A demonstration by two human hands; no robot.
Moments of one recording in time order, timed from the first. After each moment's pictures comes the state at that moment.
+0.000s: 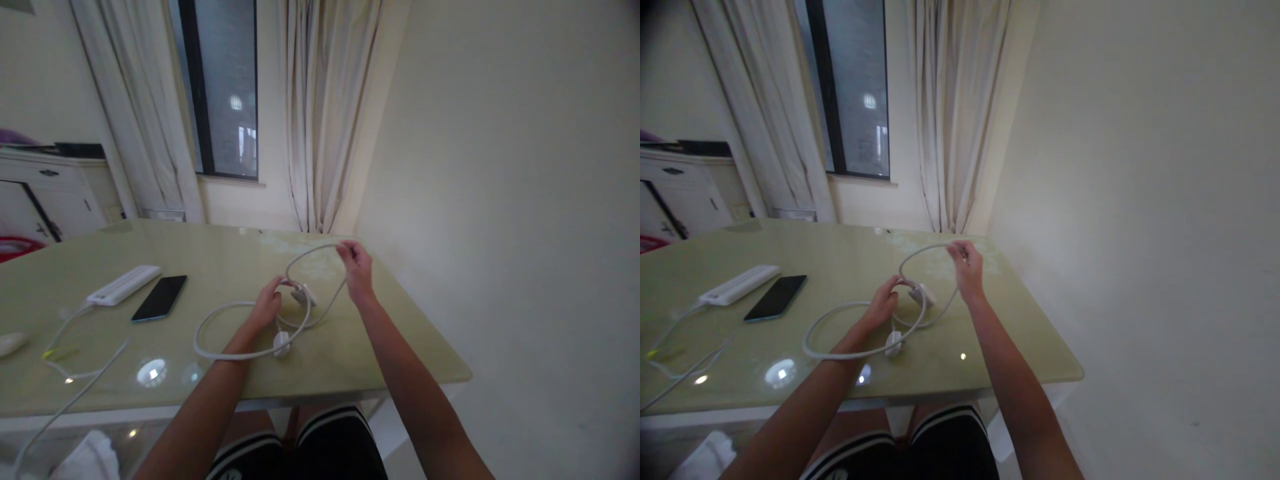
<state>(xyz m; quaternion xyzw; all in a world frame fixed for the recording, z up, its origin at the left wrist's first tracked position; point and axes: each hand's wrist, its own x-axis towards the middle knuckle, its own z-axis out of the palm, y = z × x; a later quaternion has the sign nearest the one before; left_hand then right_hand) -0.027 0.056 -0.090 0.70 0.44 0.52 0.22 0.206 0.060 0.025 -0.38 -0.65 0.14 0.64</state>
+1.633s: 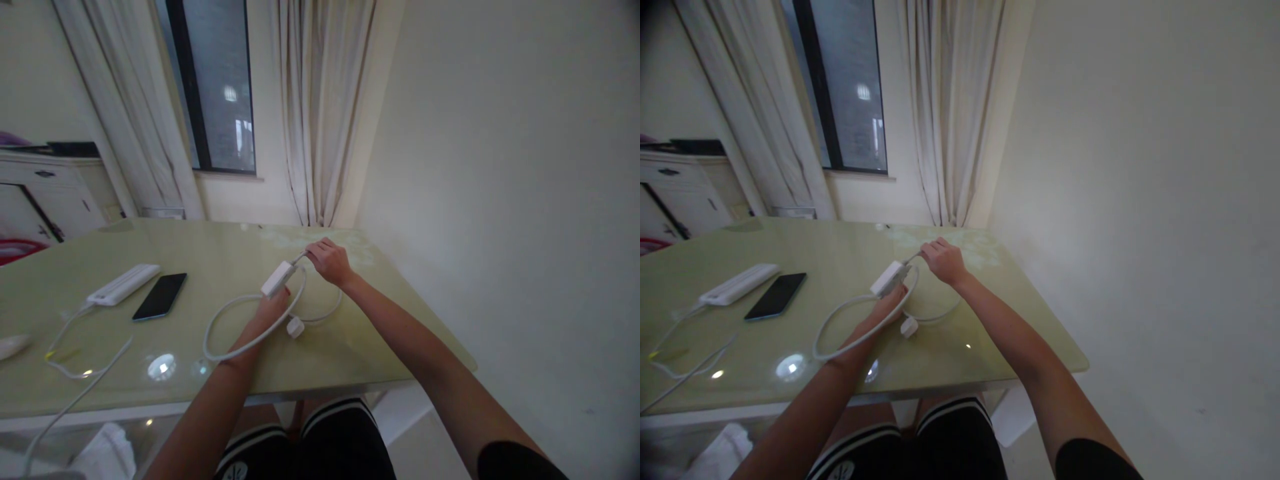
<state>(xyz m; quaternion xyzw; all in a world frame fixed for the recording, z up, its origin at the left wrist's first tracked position) -0.015 0.056 -0.109 0.67 0.57 0.41 0.23 0.181 0.085 0.025 -0.38 -0.85 -0.22 0.29</state>
